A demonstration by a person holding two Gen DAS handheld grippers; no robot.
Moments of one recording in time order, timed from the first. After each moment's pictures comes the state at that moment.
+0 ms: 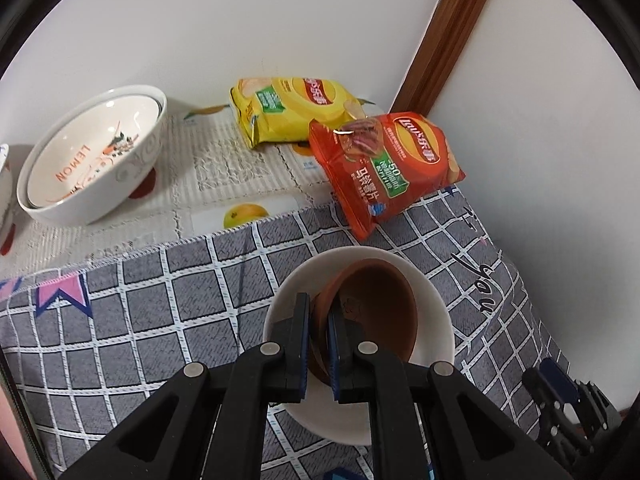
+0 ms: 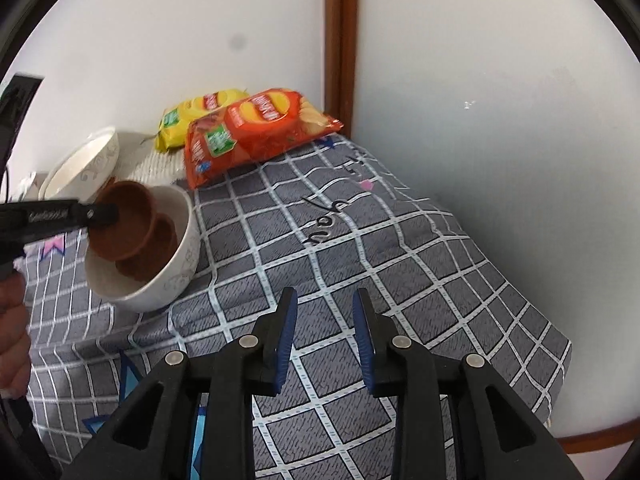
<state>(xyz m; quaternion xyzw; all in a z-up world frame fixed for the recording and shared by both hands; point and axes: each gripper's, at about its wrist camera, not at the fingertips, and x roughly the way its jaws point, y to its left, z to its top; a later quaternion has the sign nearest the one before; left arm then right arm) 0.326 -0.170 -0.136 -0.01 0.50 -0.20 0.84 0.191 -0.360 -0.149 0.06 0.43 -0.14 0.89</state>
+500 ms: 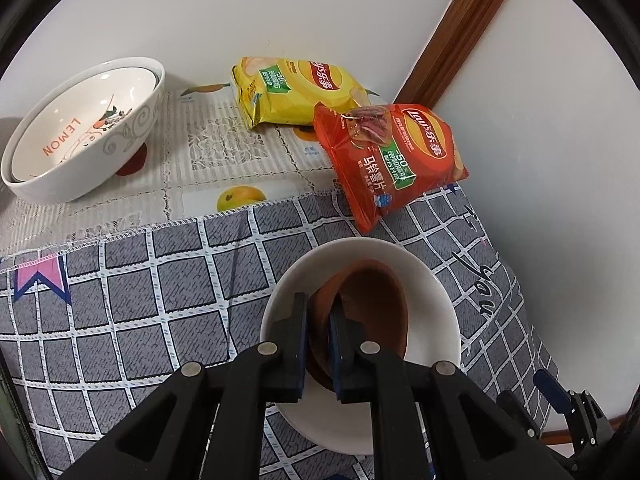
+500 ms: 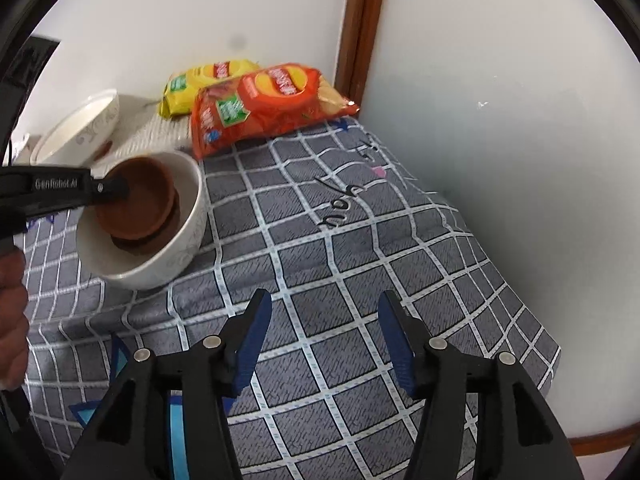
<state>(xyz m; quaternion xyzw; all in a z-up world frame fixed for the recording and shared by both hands) 0.334 -0.166 -0.150 -0.04 0.52 -0.21 0.83 0.203 -0.341 -0.154 0.02 0.47 -0.15 0.87</state>
